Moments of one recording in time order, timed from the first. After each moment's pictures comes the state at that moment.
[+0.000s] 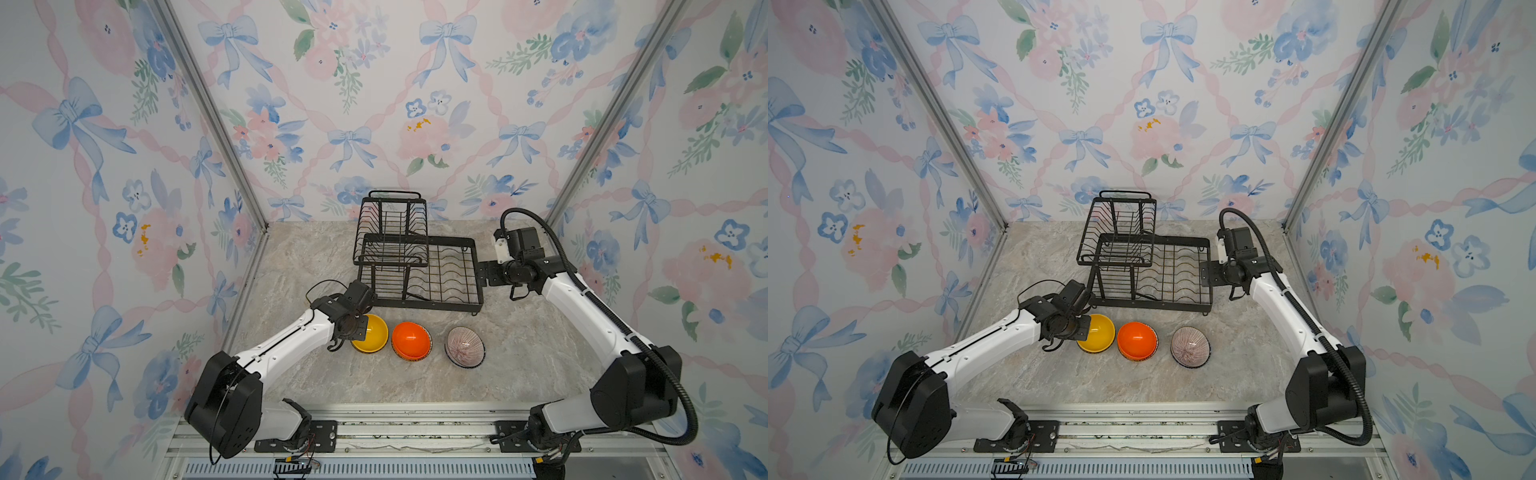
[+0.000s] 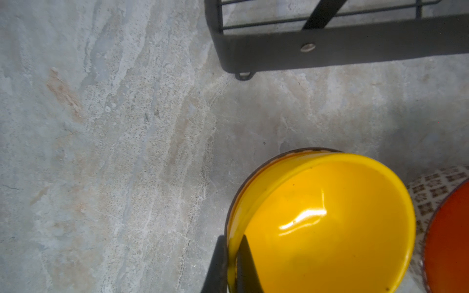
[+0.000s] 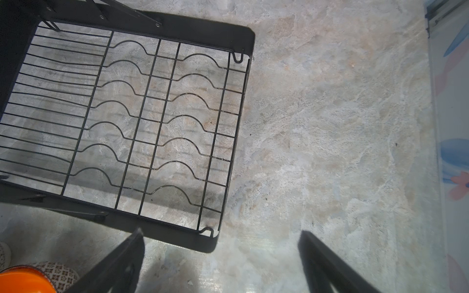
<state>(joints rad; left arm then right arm) -0.58 1.34 0.90 -0.79 -0.22 -0.41 0.23 1.46 1.28 -0.74 0.03 0.07</state>
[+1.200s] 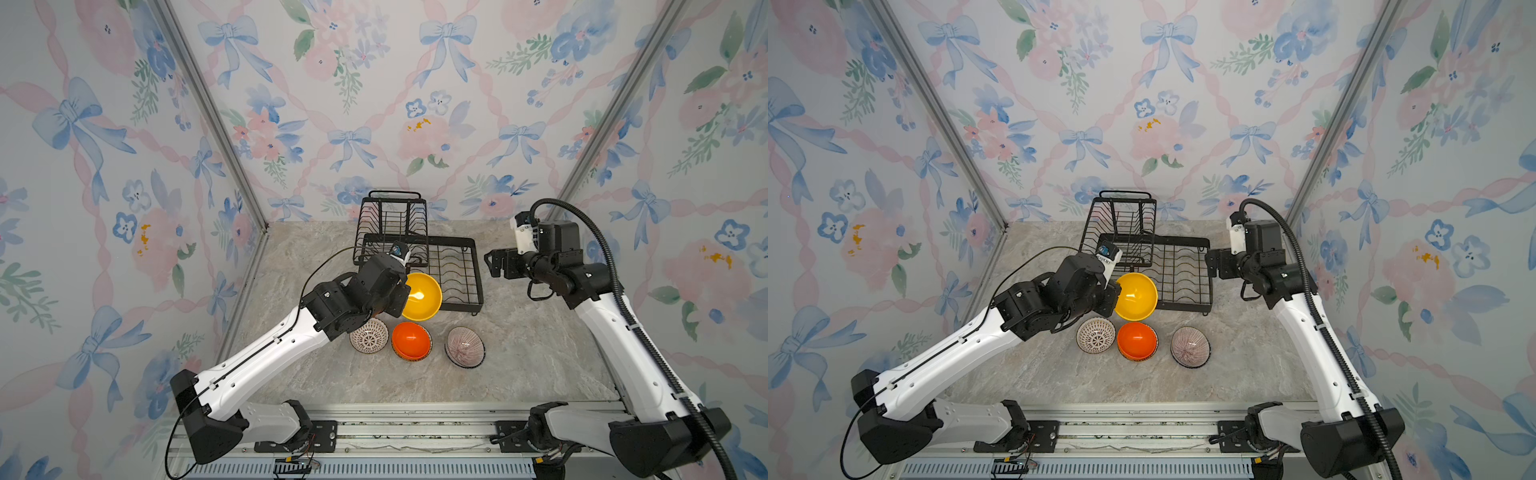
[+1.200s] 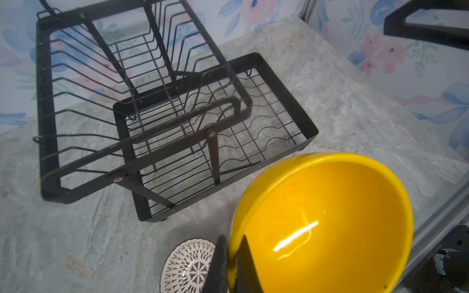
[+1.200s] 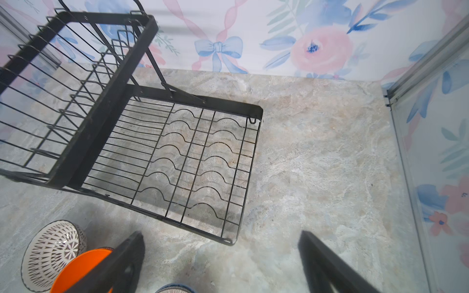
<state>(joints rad) -0.91 1.28 1.41 -0.79 -0.28 -0.24 0.23 1.22 1.39 -0.80 -0.05 0.08</state>
